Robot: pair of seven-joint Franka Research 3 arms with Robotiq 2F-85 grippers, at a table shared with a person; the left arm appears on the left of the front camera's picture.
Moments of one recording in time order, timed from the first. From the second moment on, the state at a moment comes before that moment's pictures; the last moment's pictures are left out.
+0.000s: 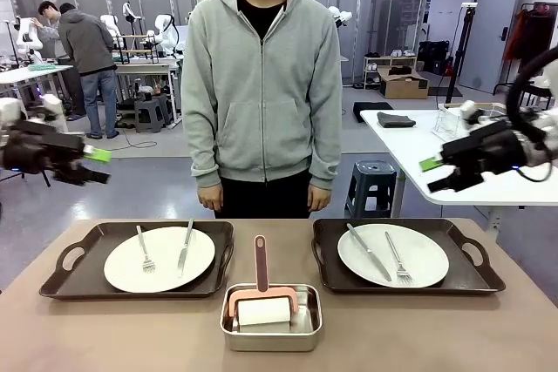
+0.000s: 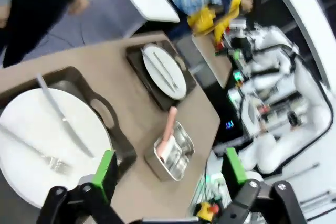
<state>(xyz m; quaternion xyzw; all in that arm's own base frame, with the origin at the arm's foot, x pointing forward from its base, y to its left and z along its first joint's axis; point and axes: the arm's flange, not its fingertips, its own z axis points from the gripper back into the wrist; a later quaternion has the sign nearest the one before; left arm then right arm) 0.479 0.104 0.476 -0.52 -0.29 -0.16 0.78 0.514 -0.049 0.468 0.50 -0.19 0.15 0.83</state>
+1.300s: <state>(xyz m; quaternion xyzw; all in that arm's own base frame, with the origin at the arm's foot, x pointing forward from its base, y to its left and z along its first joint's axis) 0.384 0.311 0.449 -0.44 -0.40 0.12 0.80 0.427 -0.272 0.404 0.51 -0.27 -0.14 0.80</state>
